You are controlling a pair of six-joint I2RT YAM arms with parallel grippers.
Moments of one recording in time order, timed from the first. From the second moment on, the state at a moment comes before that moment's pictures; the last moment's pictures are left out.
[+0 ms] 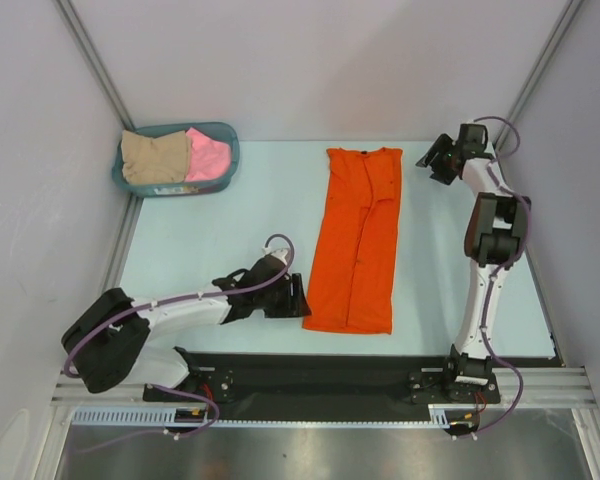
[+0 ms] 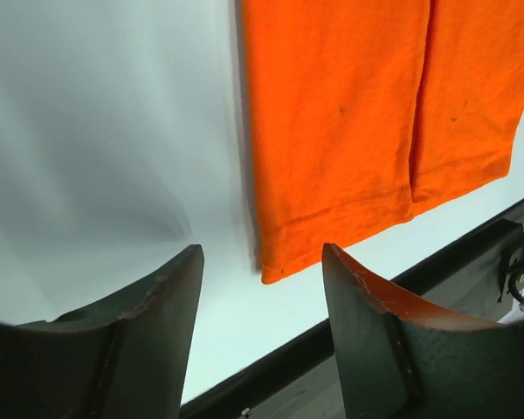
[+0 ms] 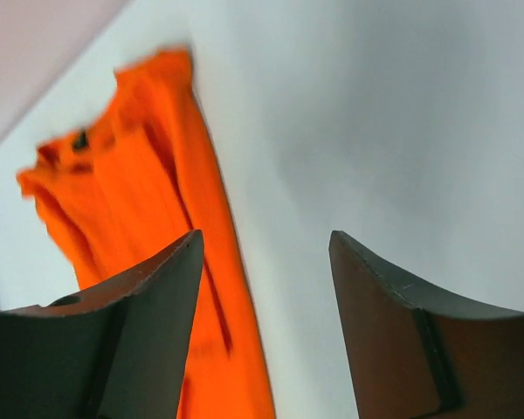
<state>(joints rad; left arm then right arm) -0.84 1.34 0.57 -0.12 0.08 -0.81 -0.12 2.43 2.05 -0.33 -0.27 0.55</state>
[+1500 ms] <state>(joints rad) -0.75 1.54 0.59 0.09 0.41 -0.67 0.36 0.97 0.36 -0.41 -0.28 0.75</state>
